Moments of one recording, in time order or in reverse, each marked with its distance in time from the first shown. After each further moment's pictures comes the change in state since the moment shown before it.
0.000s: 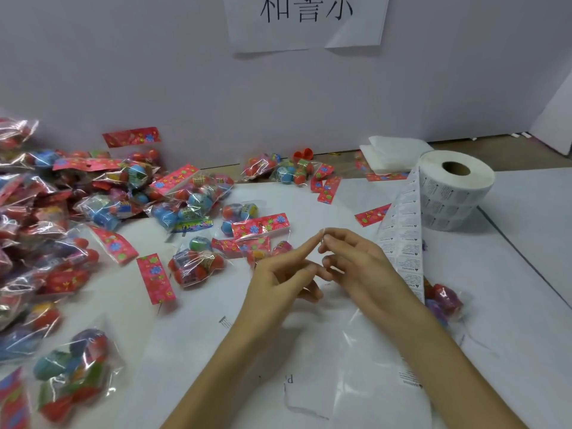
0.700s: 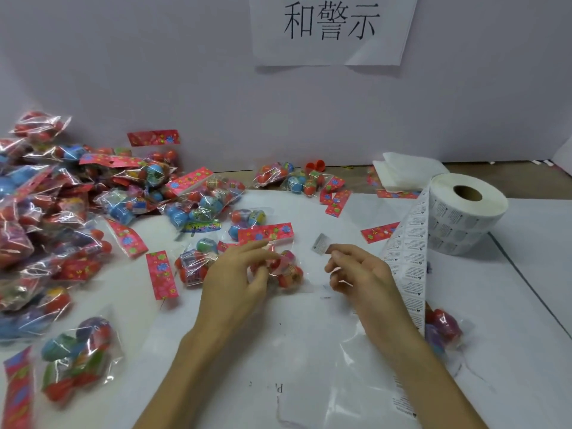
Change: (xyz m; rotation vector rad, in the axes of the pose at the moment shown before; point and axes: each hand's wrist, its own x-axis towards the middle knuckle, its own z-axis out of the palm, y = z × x) left_hand 0.005 0.000 -0.044 0.891 0.361 0.095; right_hand -0.003 0.000 -0.001 -0.174 0.128 -0.100
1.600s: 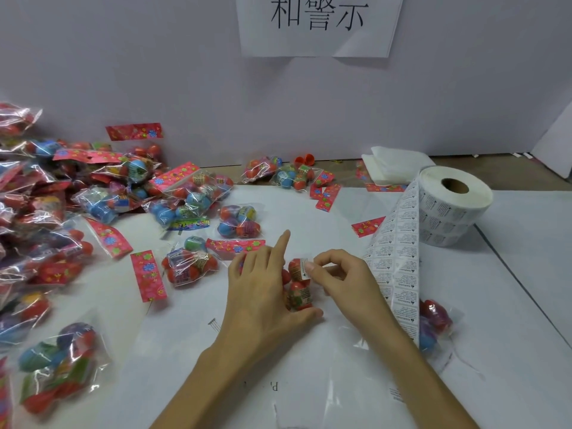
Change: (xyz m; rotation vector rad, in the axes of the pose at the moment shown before) left_hand -0.016 0.018 0.033 0.267 -0.203 0.107; right_hand 0.006 0.018 -0.003 -0.524 -0.014 -0.100
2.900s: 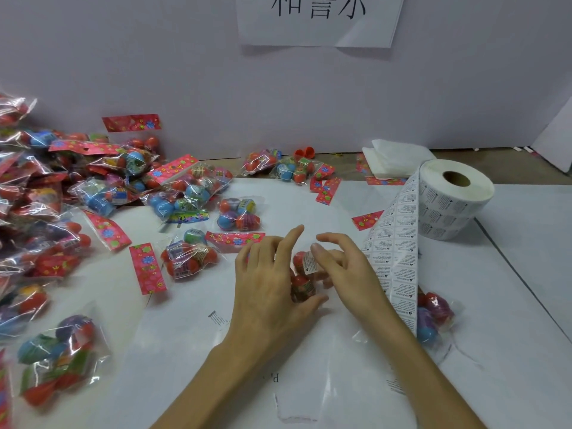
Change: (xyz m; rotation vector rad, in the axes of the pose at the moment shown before) left_hand -0.007 0.014 0.008 -0.034 0.274 0.100; right_hand 0.000 -0.003 0.003 0.089 -0.010 0.059
